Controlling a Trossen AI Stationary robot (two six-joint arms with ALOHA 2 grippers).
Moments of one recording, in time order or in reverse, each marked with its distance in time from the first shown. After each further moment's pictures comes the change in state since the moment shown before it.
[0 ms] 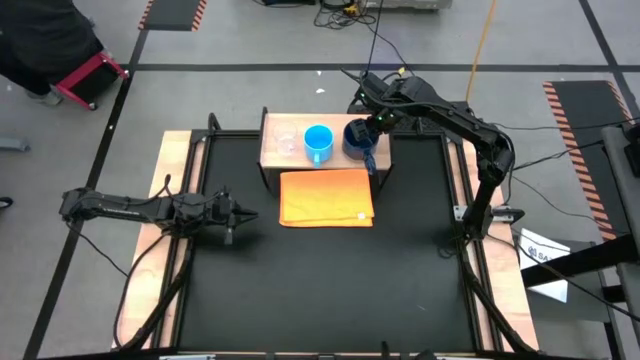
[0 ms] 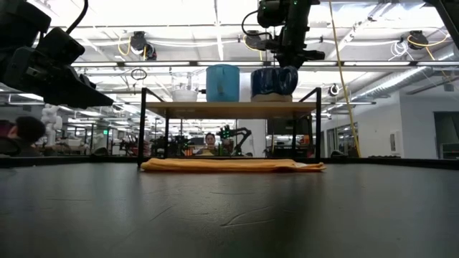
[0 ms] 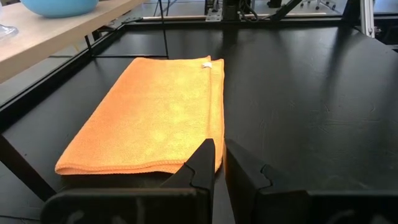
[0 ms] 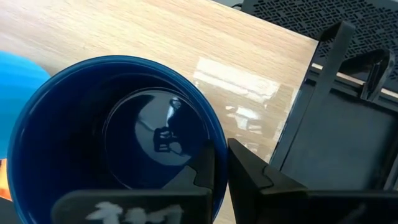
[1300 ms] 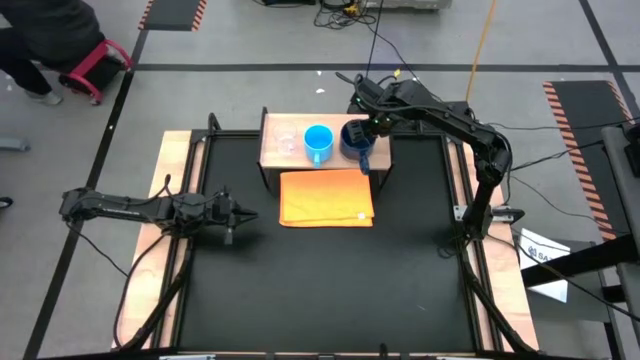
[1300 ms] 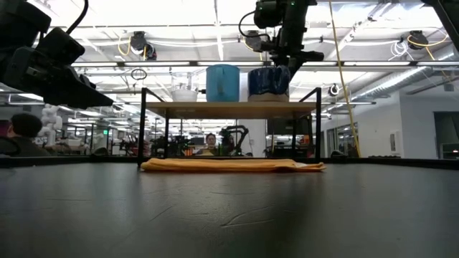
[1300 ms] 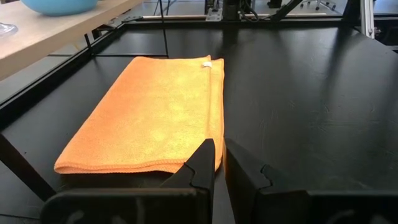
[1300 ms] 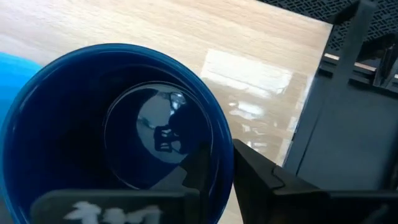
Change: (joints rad) left arm 0.000 0.000 0.000 -0.005 0.001 -0.007; right arm 0.026 0.006 -0.005 0.006 0.015 0.082
